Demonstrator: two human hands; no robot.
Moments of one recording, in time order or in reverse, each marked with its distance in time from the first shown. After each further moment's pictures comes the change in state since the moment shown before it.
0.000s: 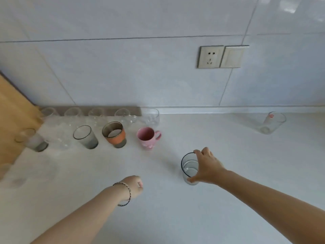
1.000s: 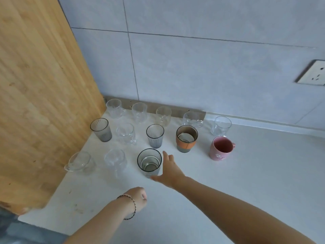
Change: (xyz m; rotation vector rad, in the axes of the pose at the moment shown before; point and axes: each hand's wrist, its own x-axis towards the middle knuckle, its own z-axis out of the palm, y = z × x) left_hand -0.016 -0.262 -0.041 -0.173 0.010 -0.075; right_hand 0.092 -0.358 0.126 0.253 -0.184 -0.187
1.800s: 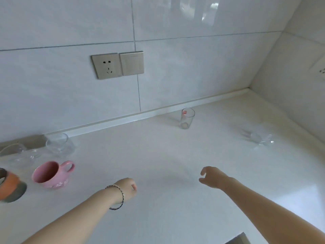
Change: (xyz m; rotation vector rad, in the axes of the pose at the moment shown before) left_hand 0.040 0.470 0.150 0.381 -0.125 0.394; right_hand -0.287 0.528 -0.239 0.014 0.134 0.773
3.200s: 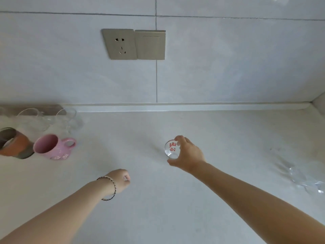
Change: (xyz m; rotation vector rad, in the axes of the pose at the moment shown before) left_hand 0.051 0.025 0.004 -0.215 0.053 -0.327; right_hand 0.073 -0.083 -0.072 0.077 0.204 -0.564
